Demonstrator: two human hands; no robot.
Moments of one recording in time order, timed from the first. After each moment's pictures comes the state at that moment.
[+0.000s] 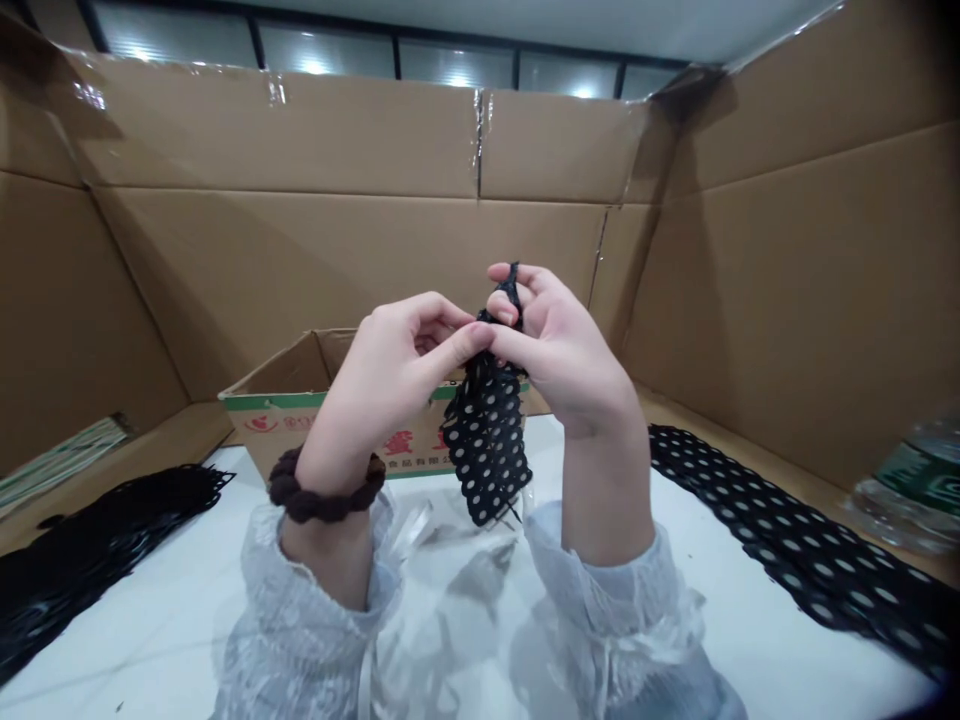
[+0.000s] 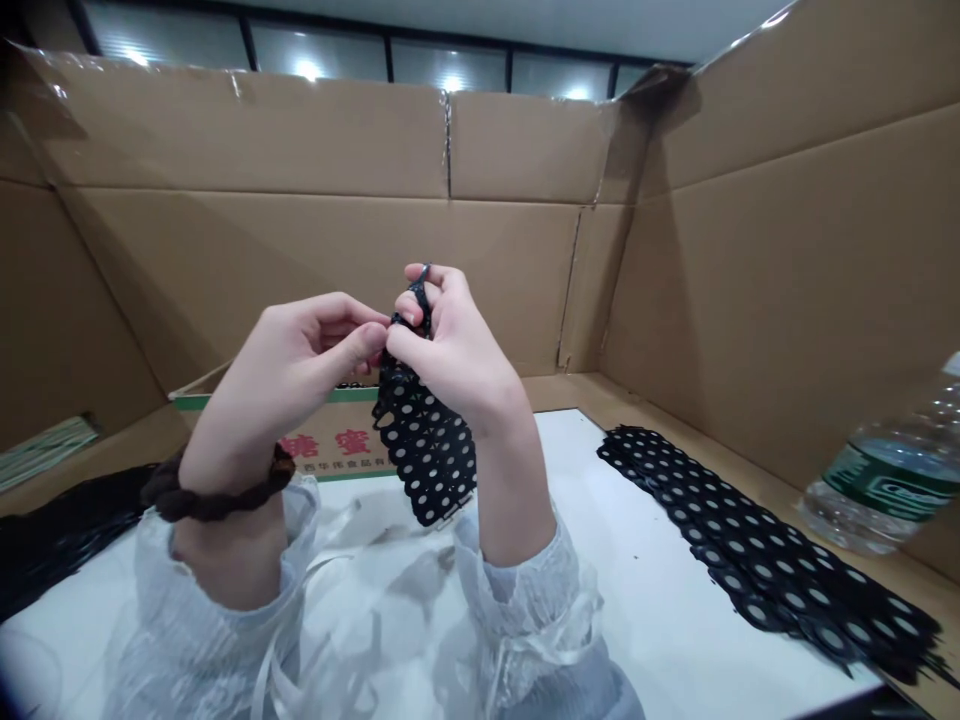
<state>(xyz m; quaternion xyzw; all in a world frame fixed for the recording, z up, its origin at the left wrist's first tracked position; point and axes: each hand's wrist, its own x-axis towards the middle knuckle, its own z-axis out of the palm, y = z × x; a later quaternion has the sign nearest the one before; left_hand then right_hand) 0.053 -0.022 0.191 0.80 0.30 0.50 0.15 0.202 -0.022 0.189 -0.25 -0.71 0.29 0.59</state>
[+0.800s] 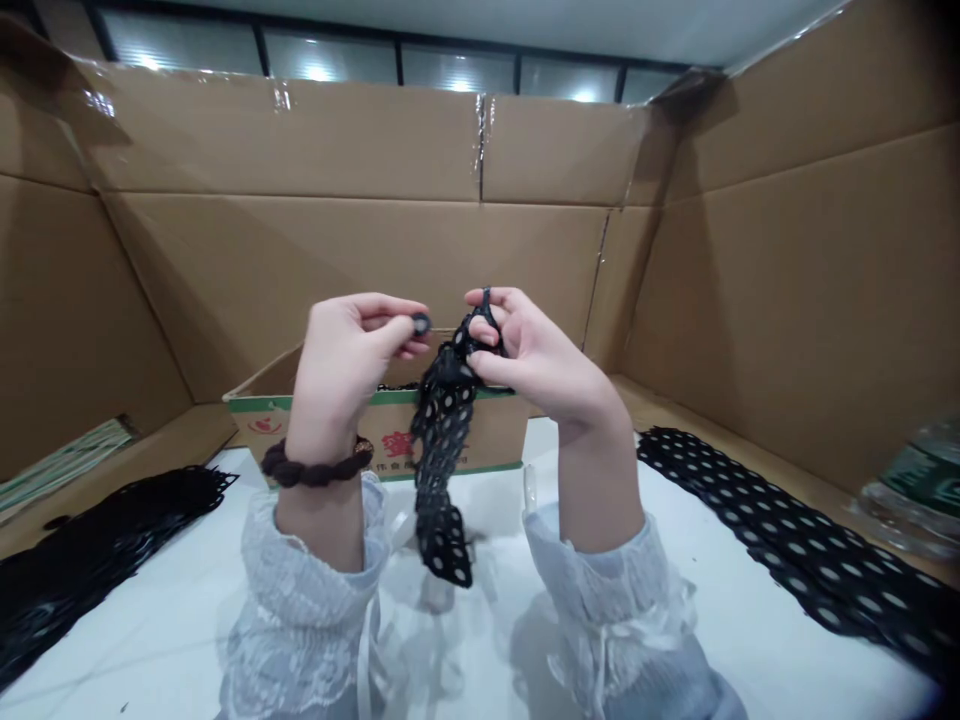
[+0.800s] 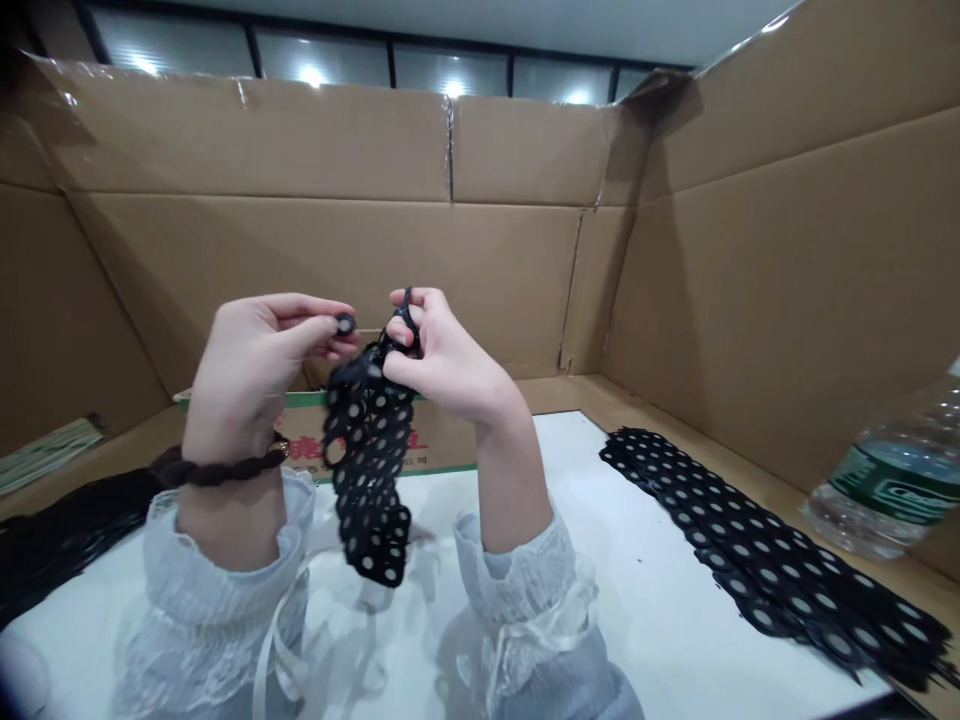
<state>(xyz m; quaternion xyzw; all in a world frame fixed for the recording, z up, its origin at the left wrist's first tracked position) 0.025 0.016 0.186 0.67 0.37 0.62 0.16 0.206 -0.010 0.184 -0.23 -0.77 0.31 0.51</state>
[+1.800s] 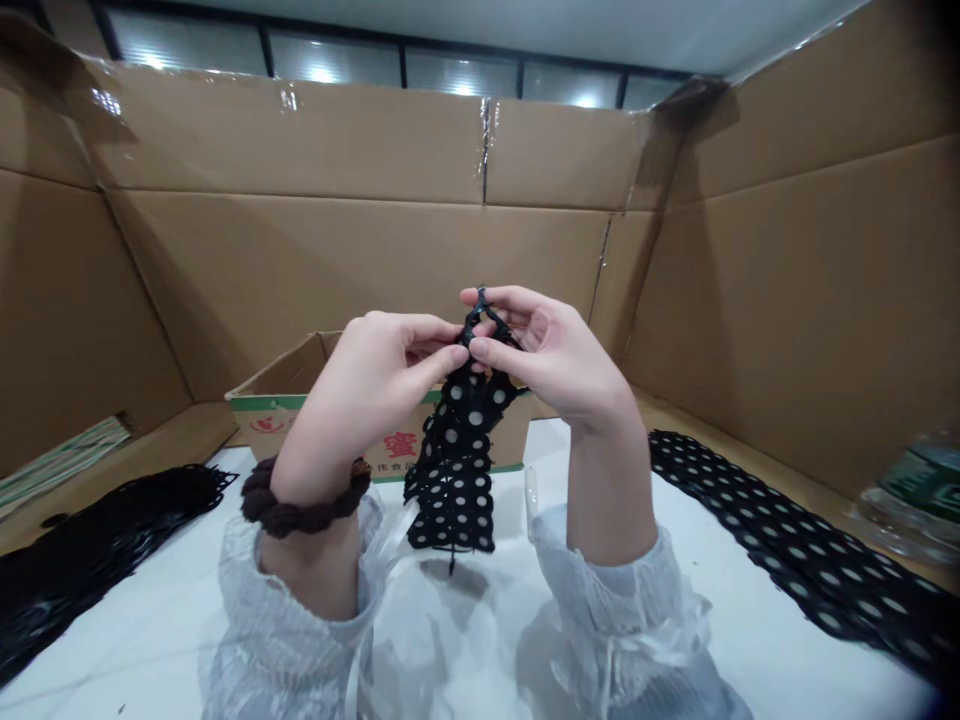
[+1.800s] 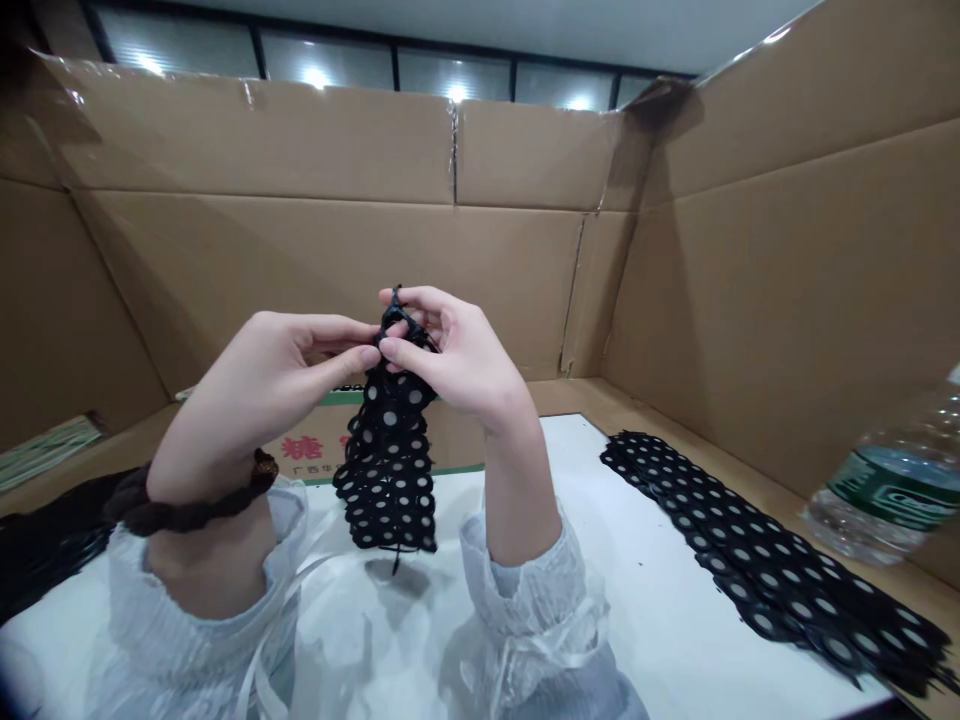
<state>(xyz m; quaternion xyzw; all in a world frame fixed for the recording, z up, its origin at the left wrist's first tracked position) 0.038 -0.025 0.191 0.82 0.36 0.45 0.05 0.200 -0.013 0.186 -0.25 -0.76 0.23 0.55</state>
